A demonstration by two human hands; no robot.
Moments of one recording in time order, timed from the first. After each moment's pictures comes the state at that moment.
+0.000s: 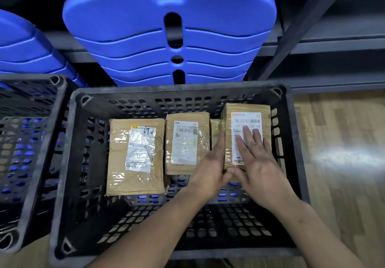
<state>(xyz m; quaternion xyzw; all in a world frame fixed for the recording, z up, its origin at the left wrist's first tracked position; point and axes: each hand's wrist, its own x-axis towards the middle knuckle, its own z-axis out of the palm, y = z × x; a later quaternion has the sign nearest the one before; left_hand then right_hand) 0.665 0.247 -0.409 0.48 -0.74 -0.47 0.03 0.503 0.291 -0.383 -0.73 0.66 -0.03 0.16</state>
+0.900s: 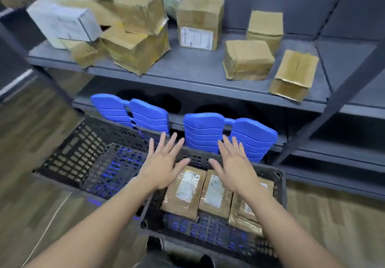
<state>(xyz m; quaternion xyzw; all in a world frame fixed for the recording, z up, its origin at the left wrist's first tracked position) 0.875 0.217 -0.129 0.64 -0.76 -0.12 -0.05 0.627 0.200 -0.122 -0.80 0.57 -0.02 0.17</state>
